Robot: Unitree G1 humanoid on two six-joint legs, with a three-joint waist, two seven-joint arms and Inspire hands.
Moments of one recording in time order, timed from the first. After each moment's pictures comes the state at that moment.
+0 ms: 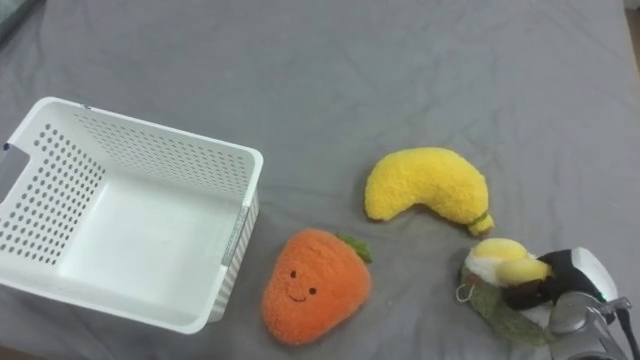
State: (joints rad) left arm 0.07 0.30 -0.02 1.21 -0.27 0.03 -0.01; right arm -0.31 -0.53 0.02 1.21 -0.32 0.01 -0.19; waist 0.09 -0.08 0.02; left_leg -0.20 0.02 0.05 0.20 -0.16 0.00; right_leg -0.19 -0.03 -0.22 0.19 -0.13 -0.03
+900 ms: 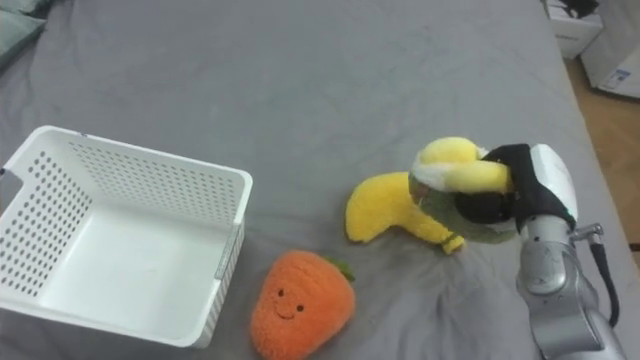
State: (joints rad) left arm 0.11 0.25 0.08 1.16 -0.28 0.01 0.03; right arm -0.12 -0.51 -0.02 0.32 -0.32 0.02 -0.16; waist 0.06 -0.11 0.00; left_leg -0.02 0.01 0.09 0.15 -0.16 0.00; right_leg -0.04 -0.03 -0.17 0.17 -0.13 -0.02
